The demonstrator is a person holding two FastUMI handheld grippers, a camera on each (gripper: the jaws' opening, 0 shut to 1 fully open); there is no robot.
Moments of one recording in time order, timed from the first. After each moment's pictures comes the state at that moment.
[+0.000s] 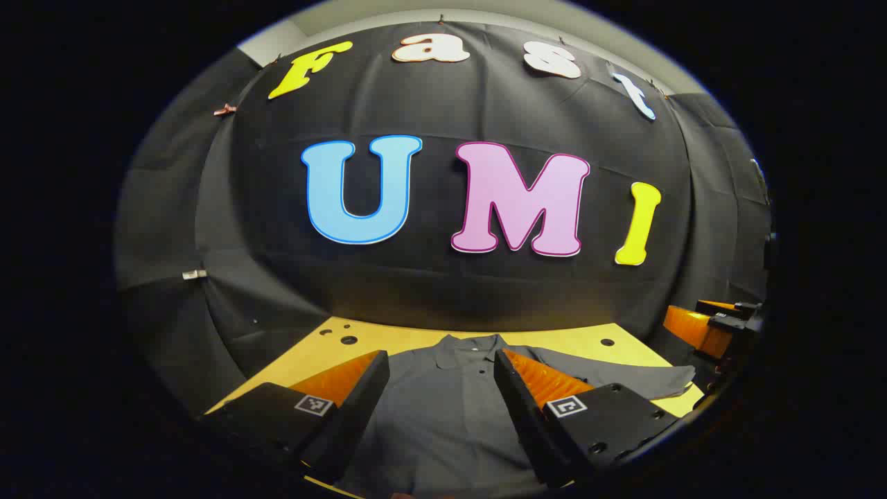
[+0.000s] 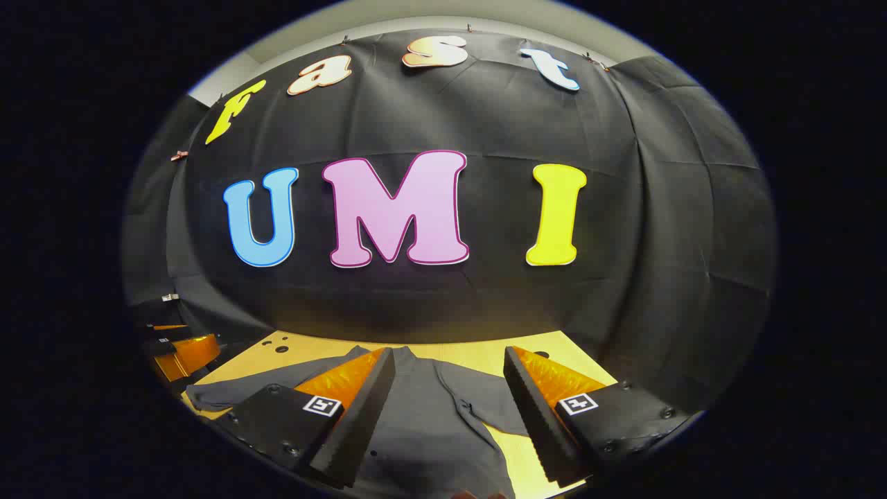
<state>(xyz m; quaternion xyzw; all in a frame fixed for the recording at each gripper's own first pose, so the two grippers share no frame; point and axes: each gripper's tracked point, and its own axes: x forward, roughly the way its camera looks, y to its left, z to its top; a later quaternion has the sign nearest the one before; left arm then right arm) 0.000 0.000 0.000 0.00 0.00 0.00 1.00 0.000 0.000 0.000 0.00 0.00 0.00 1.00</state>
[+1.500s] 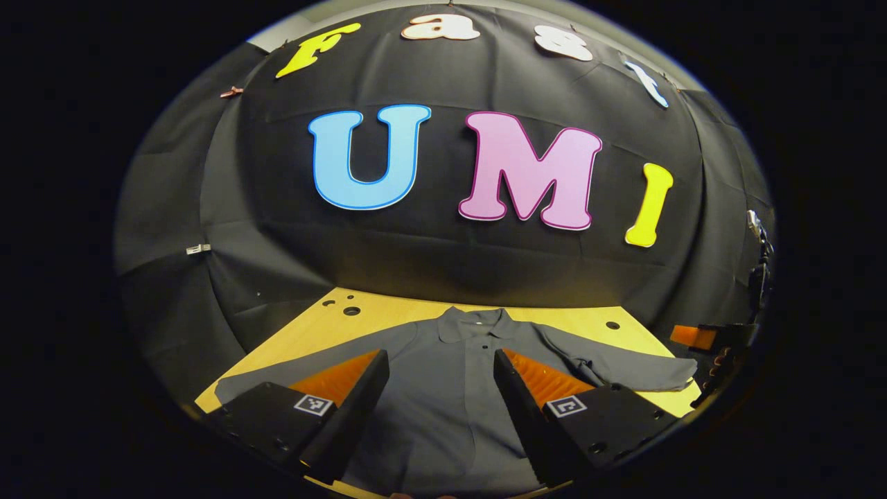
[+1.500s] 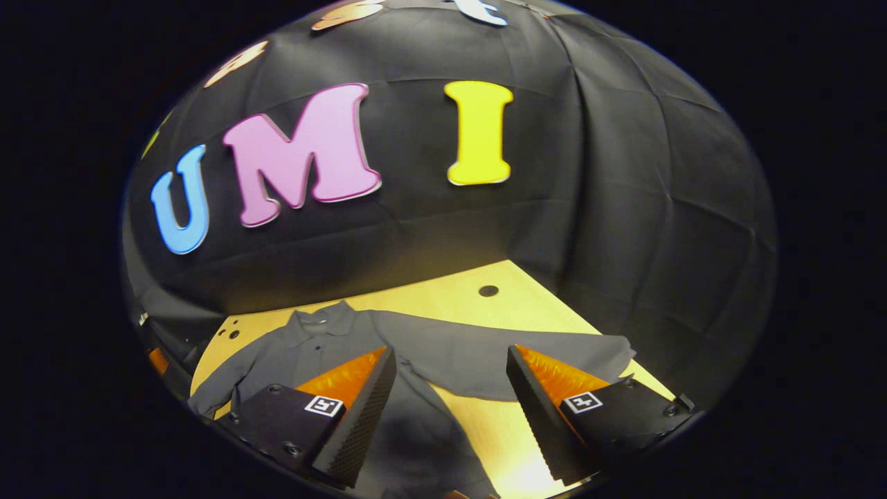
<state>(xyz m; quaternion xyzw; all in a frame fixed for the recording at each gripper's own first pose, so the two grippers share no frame) 0.002 0.000 -0.037 0.00 0.05 0.03 1.00 0.035 -0.128 -0.099 0.09 0.15 -0.13 0.98</state>
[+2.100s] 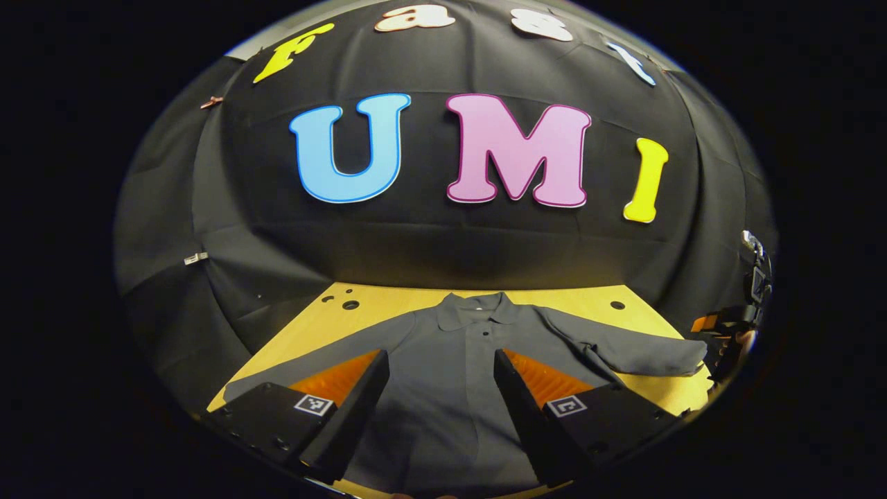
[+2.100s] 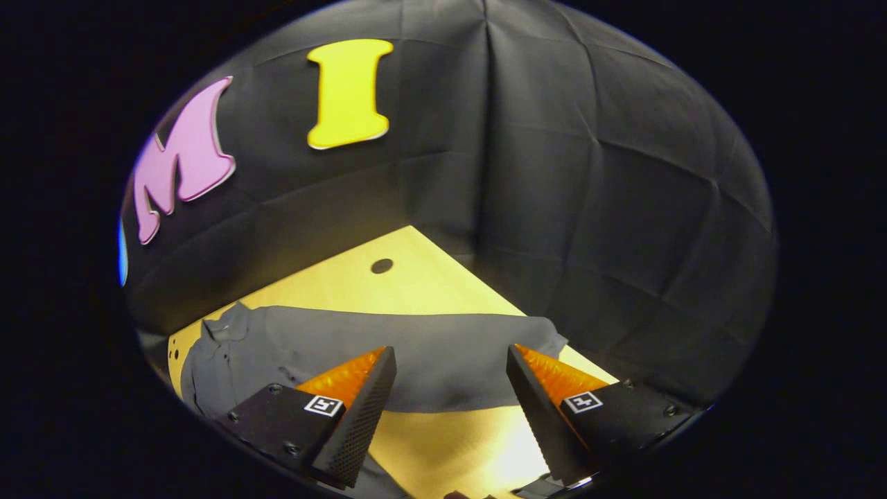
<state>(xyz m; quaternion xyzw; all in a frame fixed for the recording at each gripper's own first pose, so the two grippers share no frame) 0.010 -0.019 -0.047 0.04 0.08 0.02 1.00 0.049 -0.289 -0.175 0.14 0.23 -0.27 0.92</state>
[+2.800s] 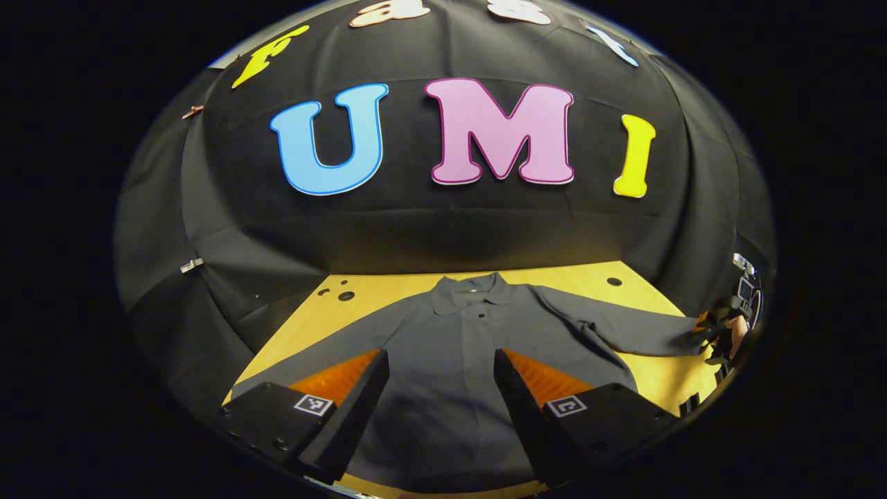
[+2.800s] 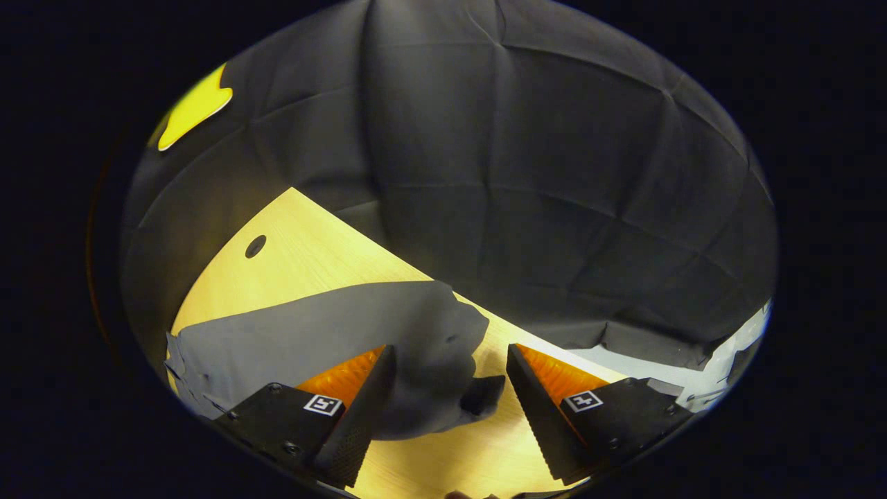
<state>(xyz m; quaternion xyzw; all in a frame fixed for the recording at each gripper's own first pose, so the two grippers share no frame) 0.004 -0.026 -0.073 0.07 0.13 0.02 0.99 0.055 -0.373 -0.283 0.23 0.33 -0.38 0.83</state>
